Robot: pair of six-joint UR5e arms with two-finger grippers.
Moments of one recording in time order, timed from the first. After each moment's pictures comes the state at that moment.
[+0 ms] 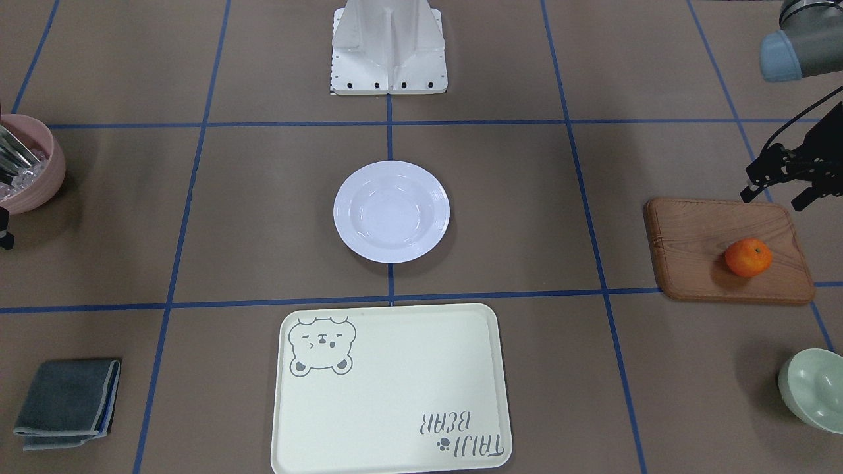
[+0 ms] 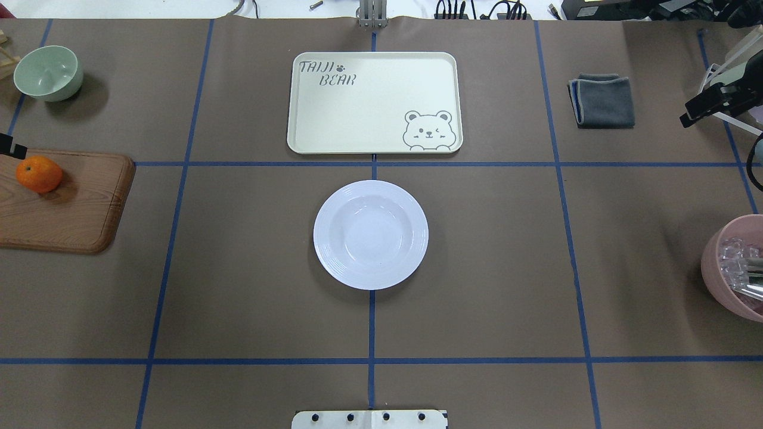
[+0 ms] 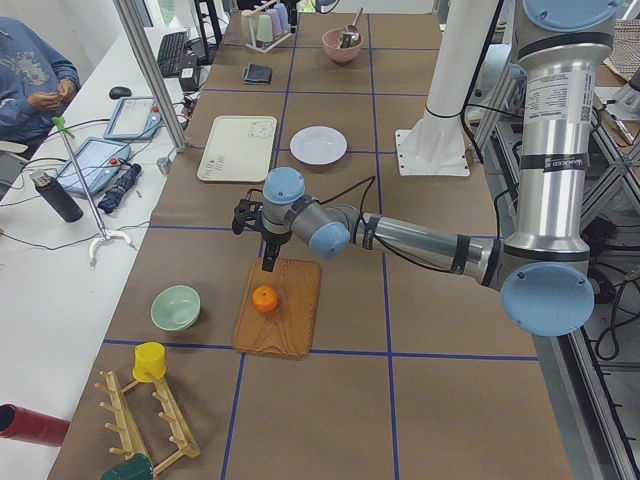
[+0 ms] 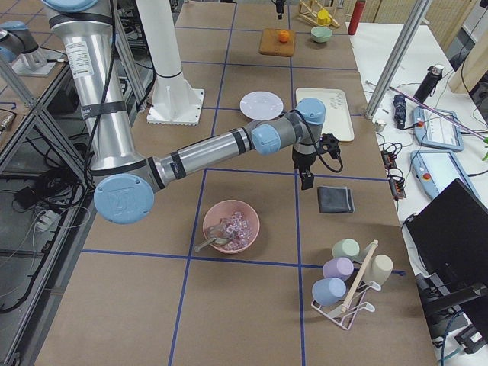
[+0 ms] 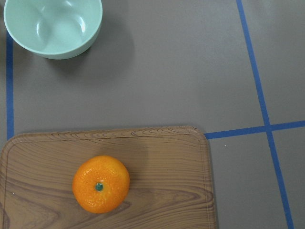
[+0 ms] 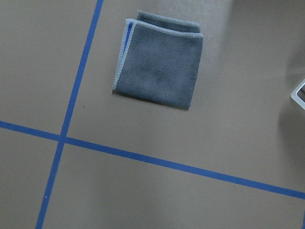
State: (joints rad) left arm -1.24 -1.55 -1.77 -2.05 -2.30 -0.55; right arm 1.26 -1.37 1.75 -1.55 2.27 0.29
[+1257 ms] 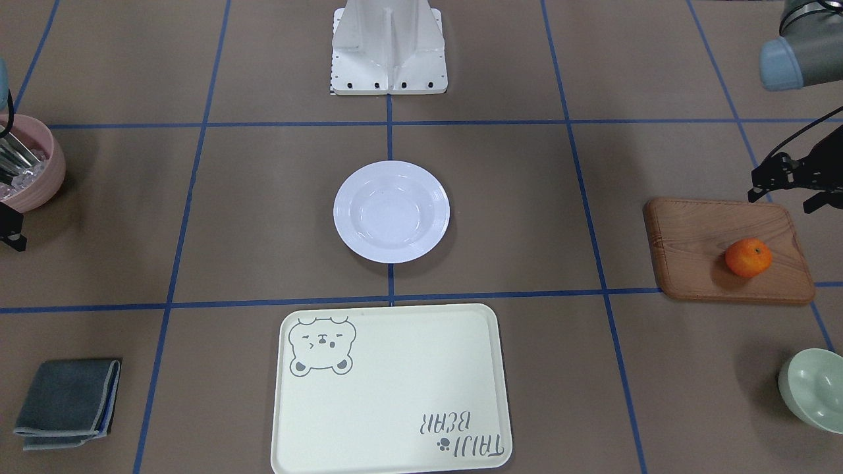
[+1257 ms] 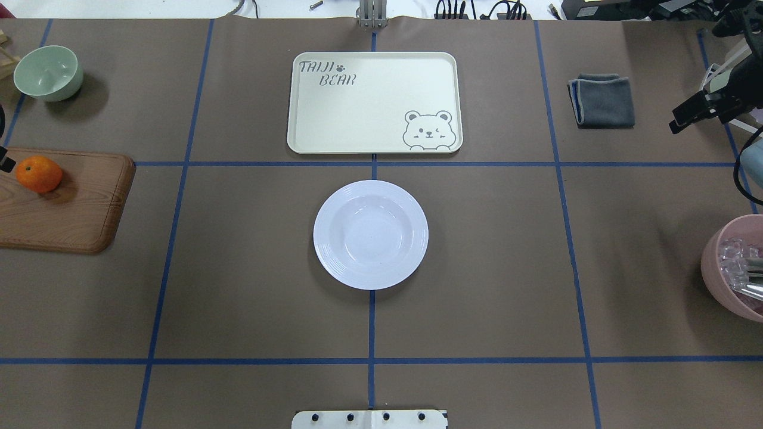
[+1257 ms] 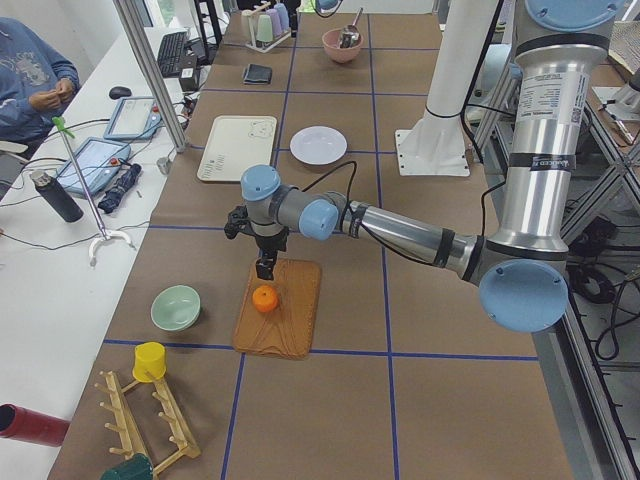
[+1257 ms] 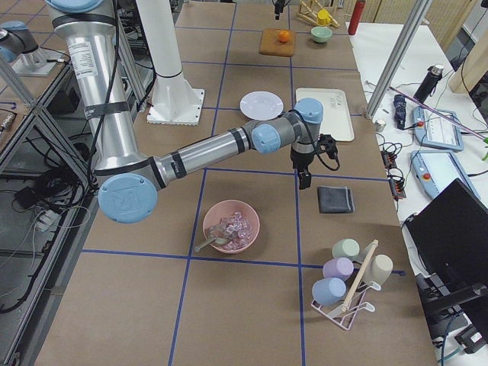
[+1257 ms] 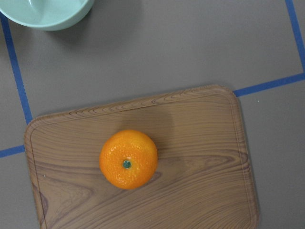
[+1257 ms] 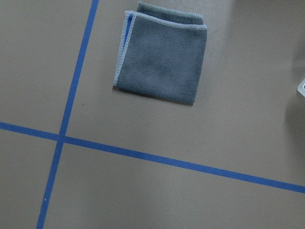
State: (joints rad) left arm -1.26 -1.63 -1.78 -1.64 -2.31 -0.18; right arm 1.22 -1.37 1.75 -1.55 2.24 0.32
